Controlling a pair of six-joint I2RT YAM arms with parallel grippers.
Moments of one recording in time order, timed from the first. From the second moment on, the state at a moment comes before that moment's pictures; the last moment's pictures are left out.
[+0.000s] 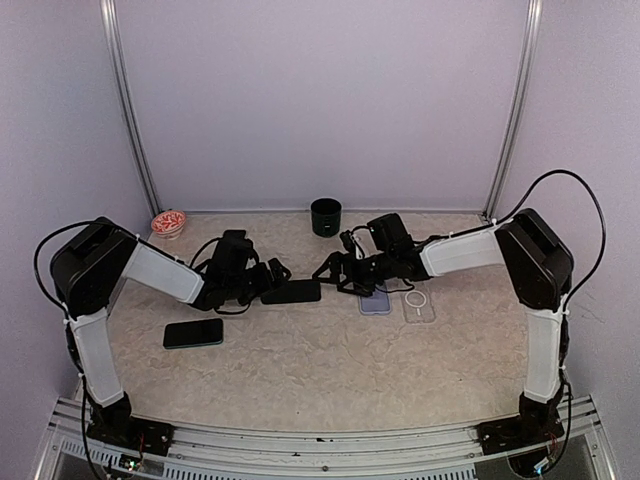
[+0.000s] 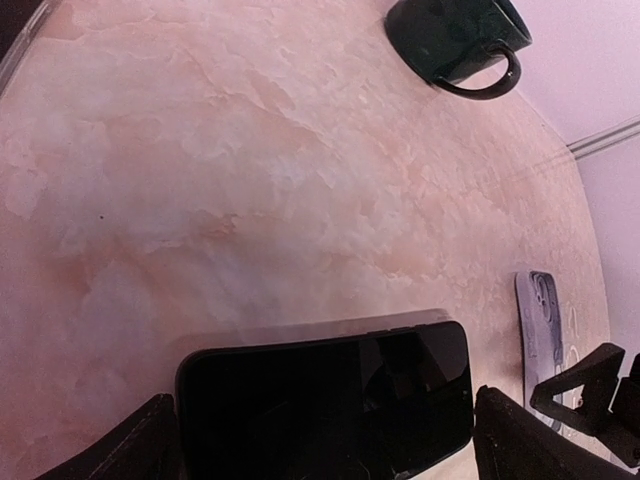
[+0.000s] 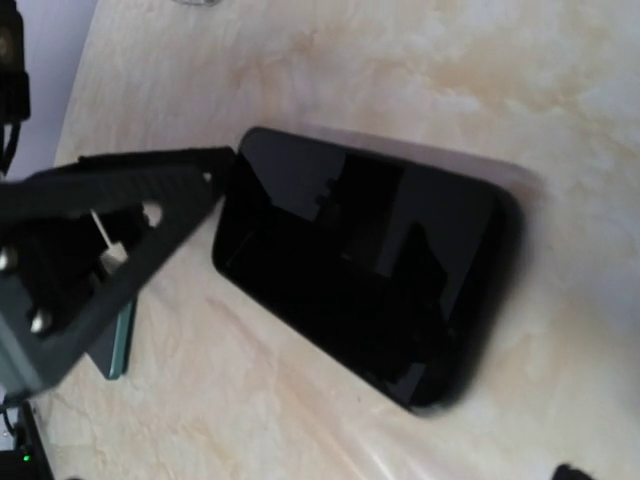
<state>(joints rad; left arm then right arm) -0.59 1.92 0.91 0.39 -0.02 -0.80 0.66 2.05 1.29 0.10 -0.54 0.66</state>
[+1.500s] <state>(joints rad) -0.60 2.00 0.89 0.63 0.09 -0.77 0.58 2.23 1.40 0.21 -0.79 0.91</state>
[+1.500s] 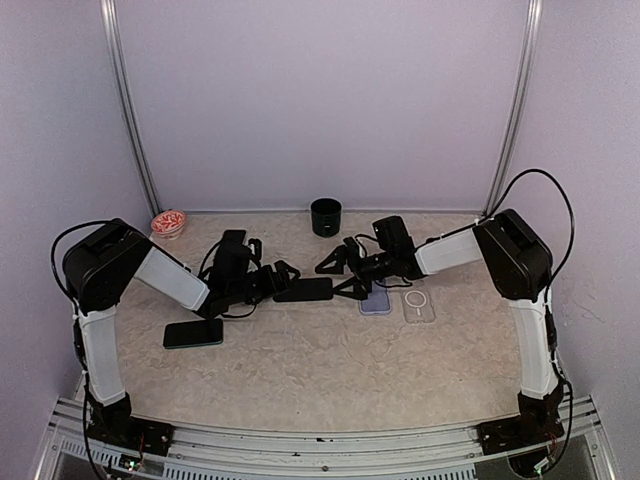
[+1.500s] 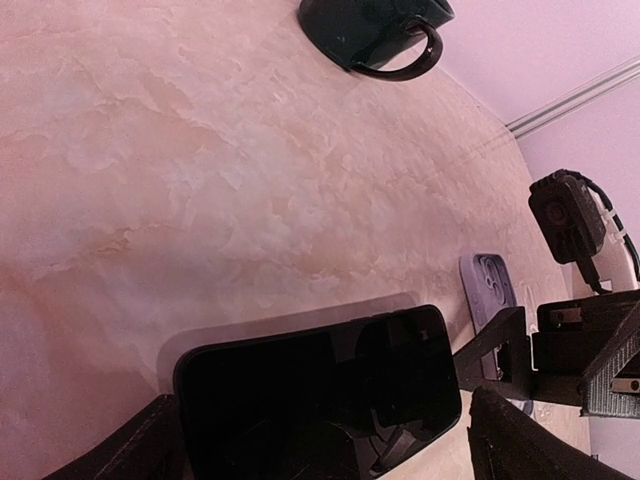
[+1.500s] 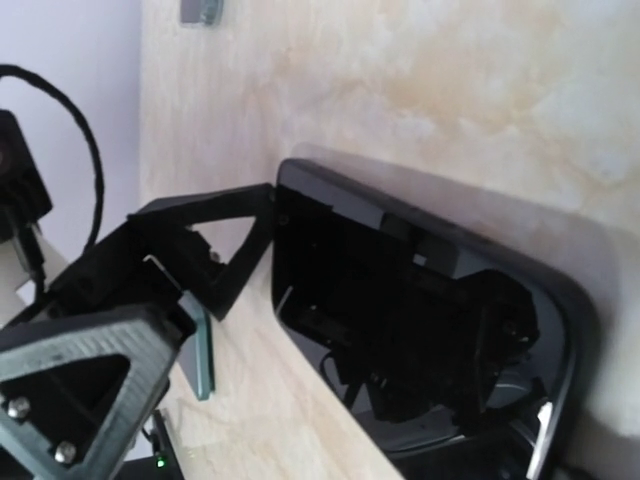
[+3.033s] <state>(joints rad) -0.60 1.98 0.79 0.76 0.15 -0.85 0.63 2.13 1.27 0.17 -0.68 0.81</state>
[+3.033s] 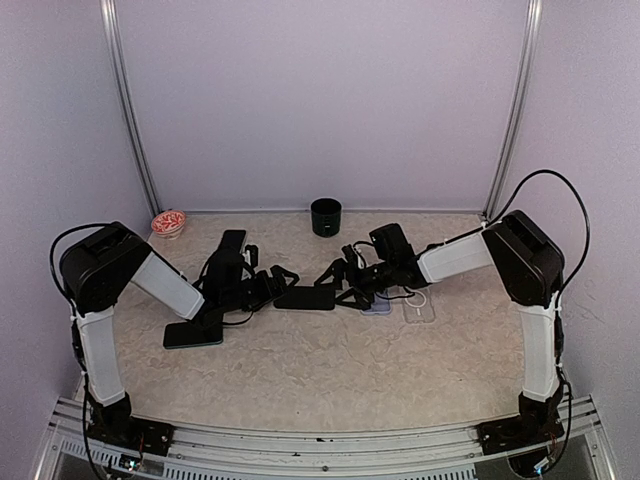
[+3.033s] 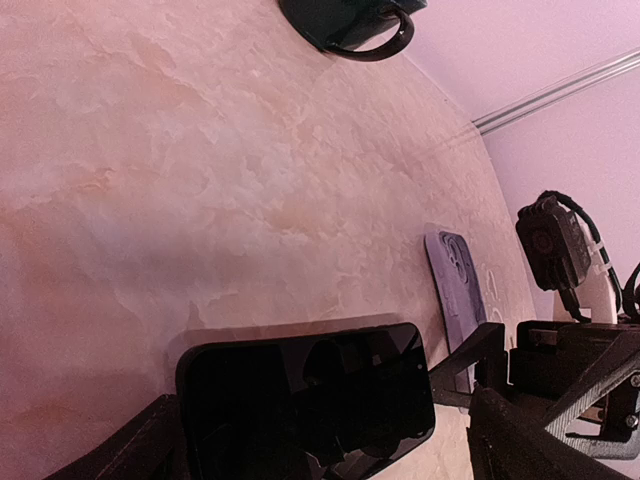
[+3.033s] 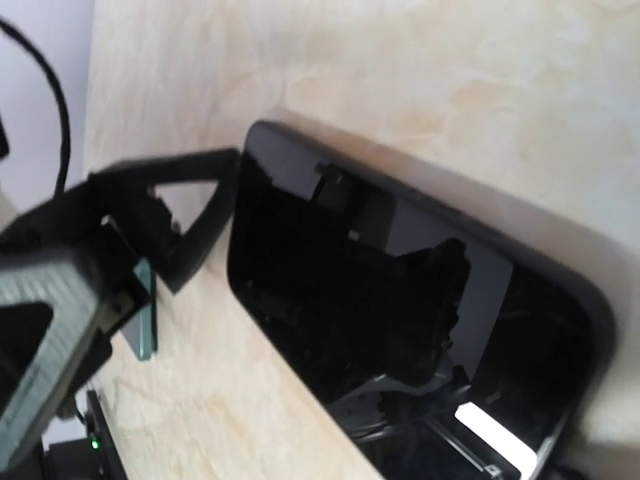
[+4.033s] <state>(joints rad) -0.61 1.95 0.78 0.73 0.19 -0.86 0.64 2.13 1.35 0.05 -0.55 0.88</state>
